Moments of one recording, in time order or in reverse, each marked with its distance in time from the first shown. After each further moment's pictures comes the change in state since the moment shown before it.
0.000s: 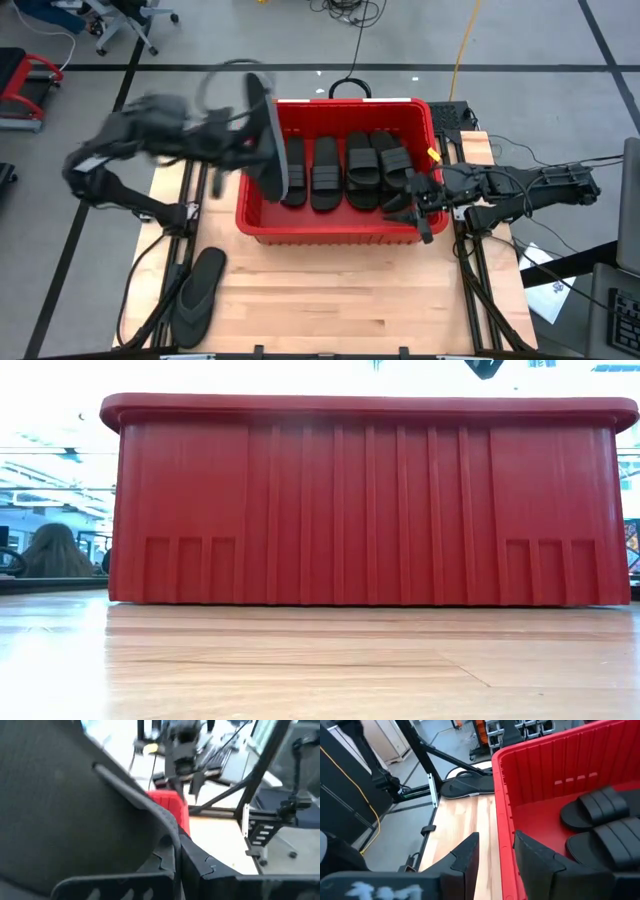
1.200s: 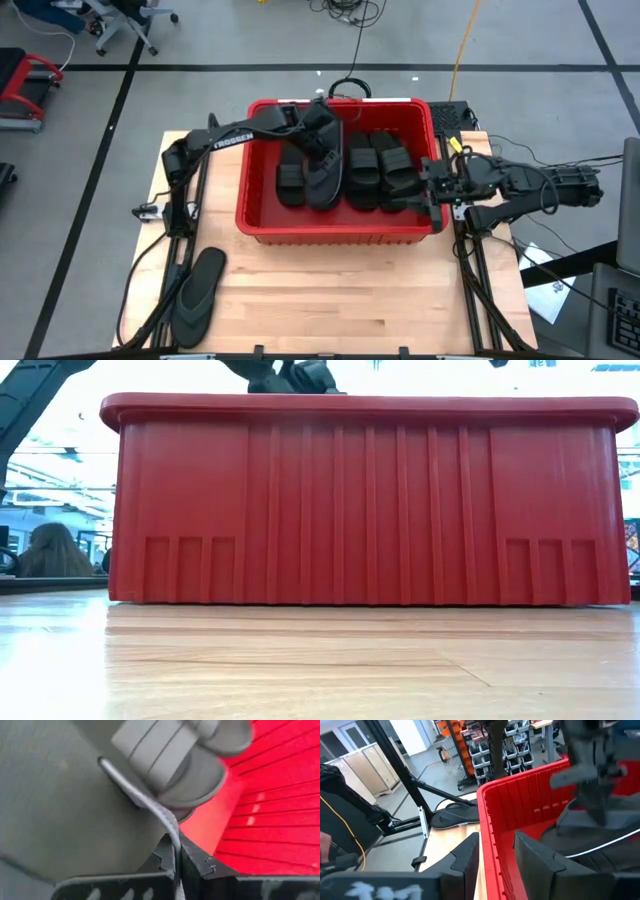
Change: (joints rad) left arm 0.339 0.699 -0.007 0.091 0.262 -0.332; right arm 0.000 -0.106 0.000 0.025 0.126 0.019
